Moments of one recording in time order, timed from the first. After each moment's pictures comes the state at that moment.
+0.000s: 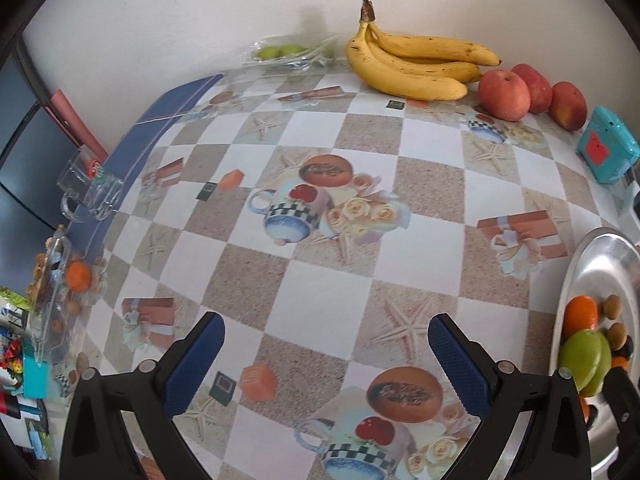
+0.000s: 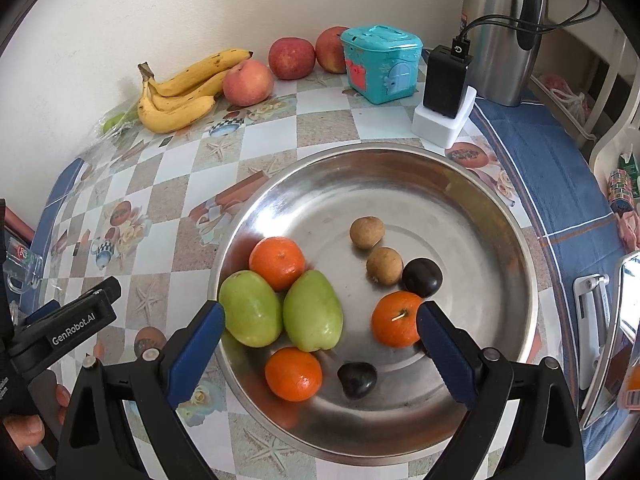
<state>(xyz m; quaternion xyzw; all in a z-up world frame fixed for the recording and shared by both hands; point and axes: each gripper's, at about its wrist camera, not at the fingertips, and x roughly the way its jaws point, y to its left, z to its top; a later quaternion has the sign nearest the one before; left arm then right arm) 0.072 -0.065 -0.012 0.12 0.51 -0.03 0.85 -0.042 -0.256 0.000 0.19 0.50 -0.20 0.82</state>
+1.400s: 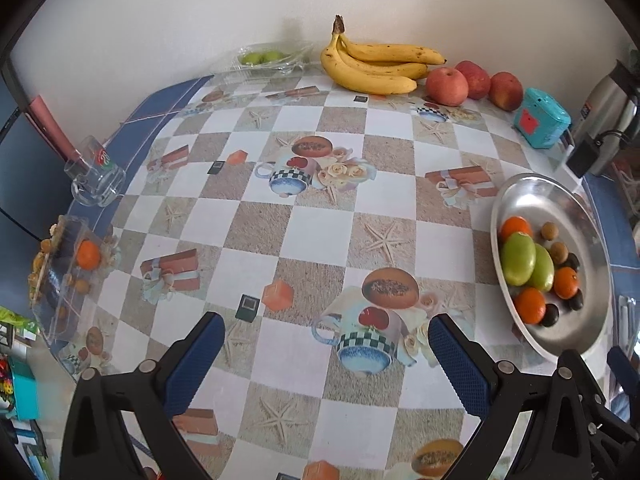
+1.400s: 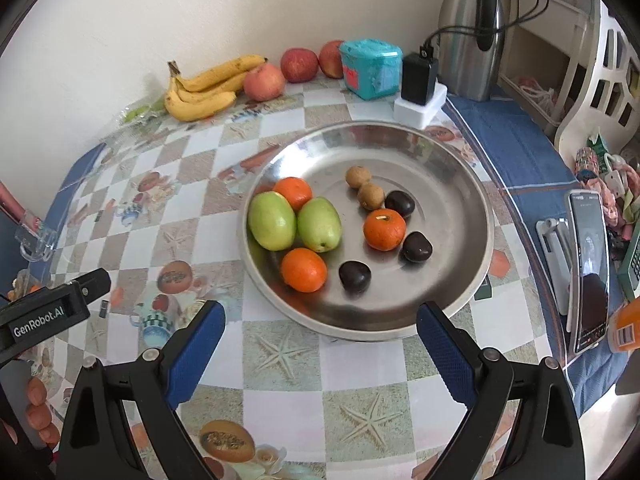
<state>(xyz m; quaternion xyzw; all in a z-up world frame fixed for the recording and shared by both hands) -0.005 -0.029 0.035 0.11 0.52 -0.11 0.84 -0.119 -0.199 0.023 0.17 0.47 -0.21 0.84</state>
